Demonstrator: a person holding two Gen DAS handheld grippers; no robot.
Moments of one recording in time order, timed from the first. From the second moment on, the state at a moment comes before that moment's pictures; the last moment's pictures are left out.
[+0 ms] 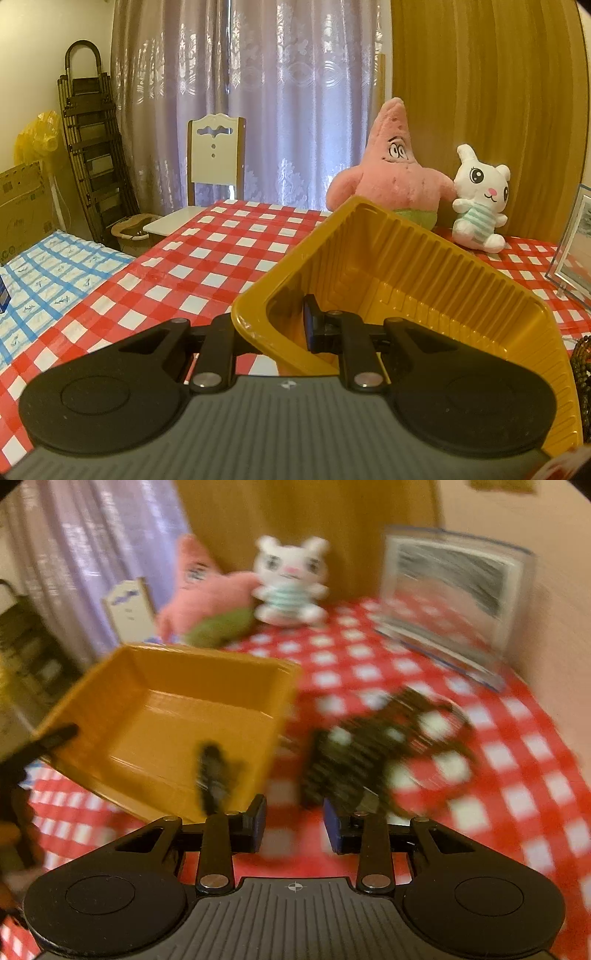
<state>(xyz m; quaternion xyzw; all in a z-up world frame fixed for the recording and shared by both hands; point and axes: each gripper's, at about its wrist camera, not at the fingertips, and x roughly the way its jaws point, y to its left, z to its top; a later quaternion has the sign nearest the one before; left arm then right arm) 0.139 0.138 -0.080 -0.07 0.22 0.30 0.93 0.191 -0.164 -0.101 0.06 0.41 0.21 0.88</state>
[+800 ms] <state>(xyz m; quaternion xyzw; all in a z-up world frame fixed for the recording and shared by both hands) 0.136 0.145 -0.083 -0.08 0.22 0.31 0.92 0.203 -0.140 -0.139 -0.04 0.41 0.20 0.89</state>
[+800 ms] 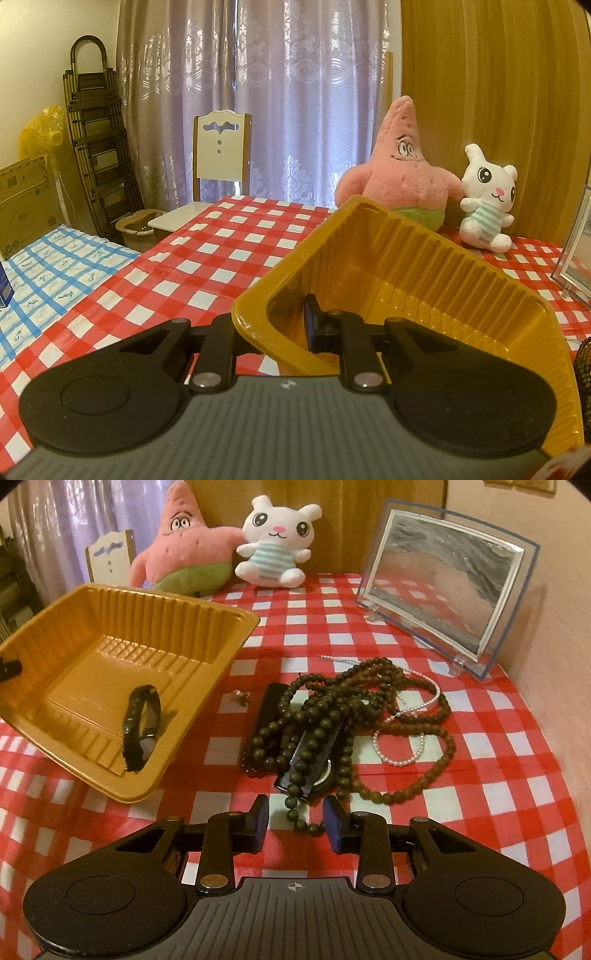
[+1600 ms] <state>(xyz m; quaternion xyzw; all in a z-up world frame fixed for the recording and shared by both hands) 0.137 0.145 -0.084 -0.08 0.22 0.30 0.92 0.218 -0.198 -0.049 0.12 0.35 0.21 0.91</state>
